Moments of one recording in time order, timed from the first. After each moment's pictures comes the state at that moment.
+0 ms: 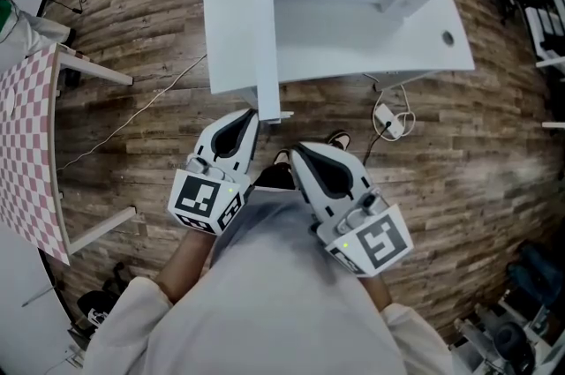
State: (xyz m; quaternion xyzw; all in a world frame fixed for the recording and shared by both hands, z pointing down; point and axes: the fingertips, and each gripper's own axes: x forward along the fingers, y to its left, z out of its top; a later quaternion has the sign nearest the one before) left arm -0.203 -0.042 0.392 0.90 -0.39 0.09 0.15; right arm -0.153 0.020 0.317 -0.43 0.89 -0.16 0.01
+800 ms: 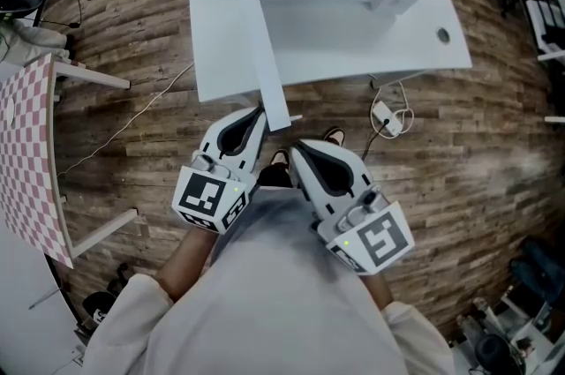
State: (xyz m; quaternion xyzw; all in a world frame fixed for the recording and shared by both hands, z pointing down) left arm -0.154 -0.058 0.395 0.92 -0.36 0.09 0.15; right arm -0.116 0.001 0.323 -0.43 0.89 -0.17 0.01
